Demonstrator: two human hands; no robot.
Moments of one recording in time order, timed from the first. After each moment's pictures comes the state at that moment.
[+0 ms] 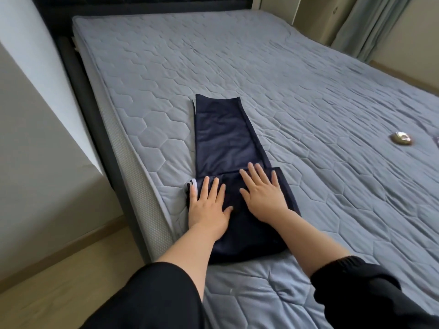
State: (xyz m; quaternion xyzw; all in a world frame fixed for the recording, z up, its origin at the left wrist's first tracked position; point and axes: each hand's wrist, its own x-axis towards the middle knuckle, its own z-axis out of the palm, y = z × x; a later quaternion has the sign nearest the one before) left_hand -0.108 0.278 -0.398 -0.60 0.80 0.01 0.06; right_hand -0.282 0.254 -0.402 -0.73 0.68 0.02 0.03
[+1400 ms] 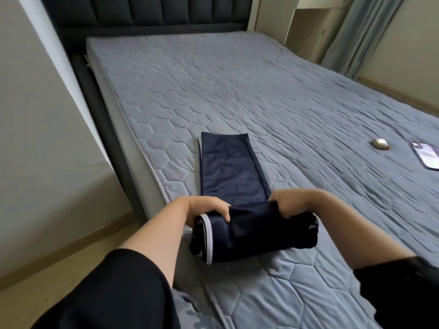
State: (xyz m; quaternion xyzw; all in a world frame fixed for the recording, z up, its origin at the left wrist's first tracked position) left_hand -0.075 0.306 -0.304 -0.45 0.48 0.75 0.01; right_hand -0.315 0.316 -0.270 -0.71 0.60 0.17 0.33
